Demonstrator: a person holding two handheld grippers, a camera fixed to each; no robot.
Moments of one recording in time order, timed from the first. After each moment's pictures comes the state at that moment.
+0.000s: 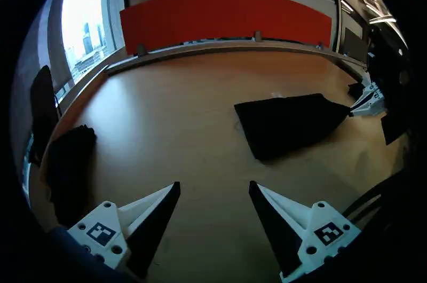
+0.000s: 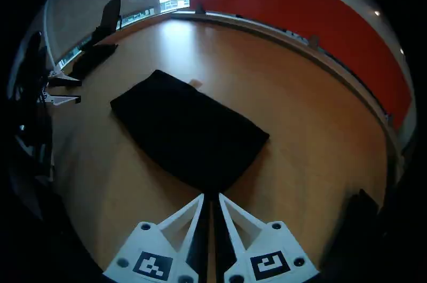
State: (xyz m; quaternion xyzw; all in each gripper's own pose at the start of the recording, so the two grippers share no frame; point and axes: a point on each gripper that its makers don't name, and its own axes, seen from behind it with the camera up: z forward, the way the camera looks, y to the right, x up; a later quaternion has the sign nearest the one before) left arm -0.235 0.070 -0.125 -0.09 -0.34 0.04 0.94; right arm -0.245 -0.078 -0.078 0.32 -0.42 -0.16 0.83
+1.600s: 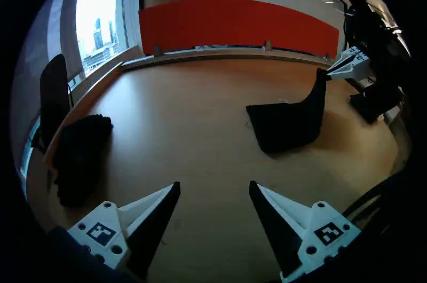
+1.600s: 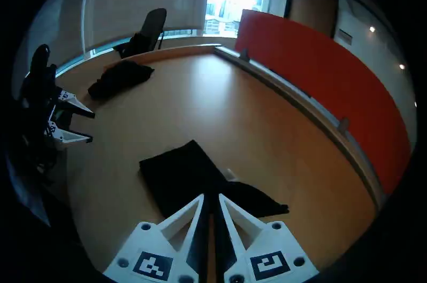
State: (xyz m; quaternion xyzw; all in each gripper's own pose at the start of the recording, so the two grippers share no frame) left arm -0.219 0.048 -0.163 -0.06 -0.33 0.01 0.94; right arm -0.148 -0.210 -0.021 0.43 -0.30 -0.22 0.82
